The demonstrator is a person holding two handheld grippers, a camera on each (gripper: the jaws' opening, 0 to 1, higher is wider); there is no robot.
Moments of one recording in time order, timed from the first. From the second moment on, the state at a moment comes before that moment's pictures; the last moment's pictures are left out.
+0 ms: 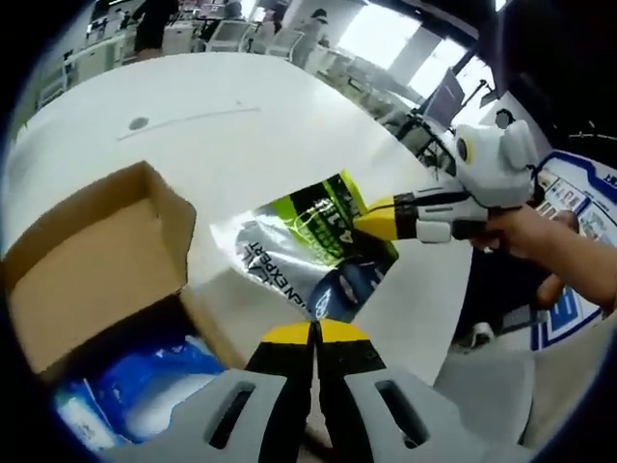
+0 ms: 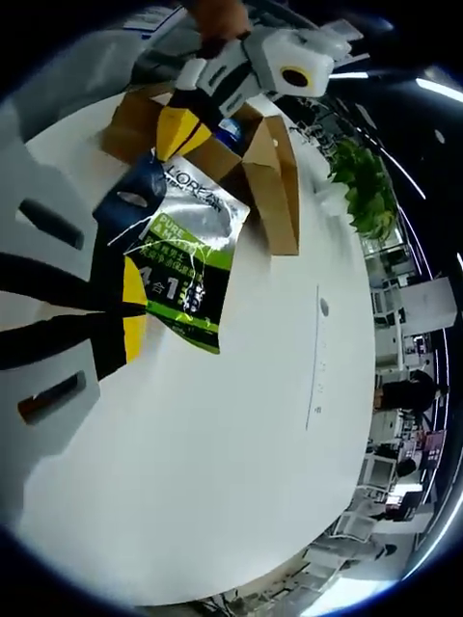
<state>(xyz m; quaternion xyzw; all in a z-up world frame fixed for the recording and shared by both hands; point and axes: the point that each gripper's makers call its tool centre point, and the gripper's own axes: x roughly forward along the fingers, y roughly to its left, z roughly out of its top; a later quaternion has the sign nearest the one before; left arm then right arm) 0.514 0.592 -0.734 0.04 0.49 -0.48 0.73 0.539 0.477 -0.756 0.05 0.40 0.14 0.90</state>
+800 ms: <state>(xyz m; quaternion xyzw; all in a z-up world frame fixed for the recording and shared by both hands) 0.526 0.582 -0.764 0.33 0.43 -0.48 0.69 0.548 0.470 -0.785 0.07 0.41 0.12 0.90</state>
